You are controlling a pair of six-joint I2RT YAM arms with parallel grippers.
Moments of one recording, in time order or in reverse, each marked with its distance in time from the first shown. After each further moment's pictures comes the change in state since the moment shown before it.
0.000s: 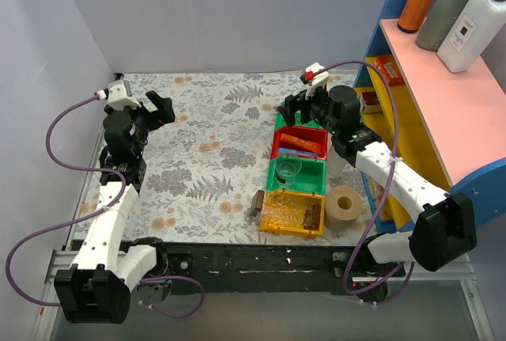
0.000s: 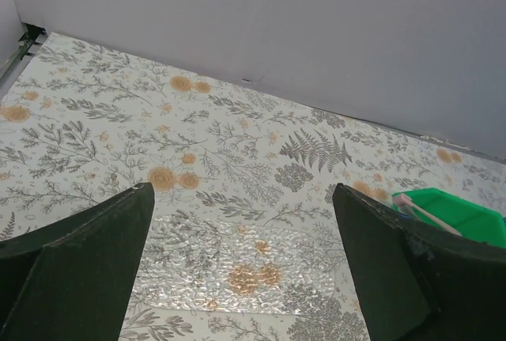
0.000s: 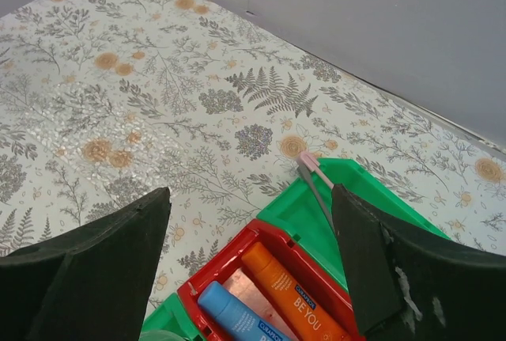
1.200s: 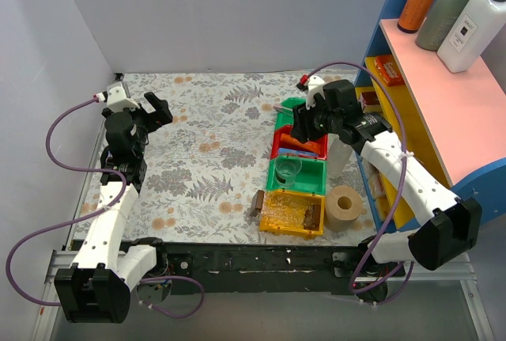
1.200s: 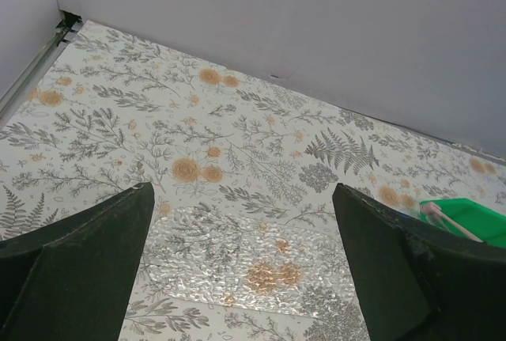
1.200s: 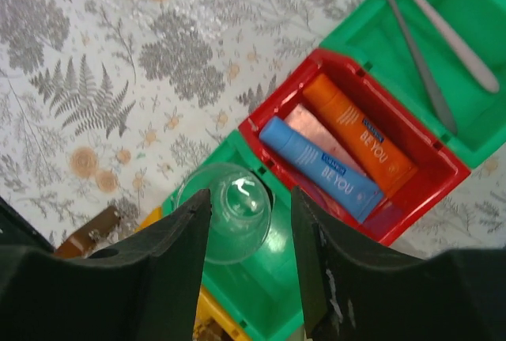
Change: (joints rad) left arm 0.000 0.003 -0.008 -0.021 -0.080 0.007; right arm 0.006 0.008 0.234 -0.694 -0.071 0.072
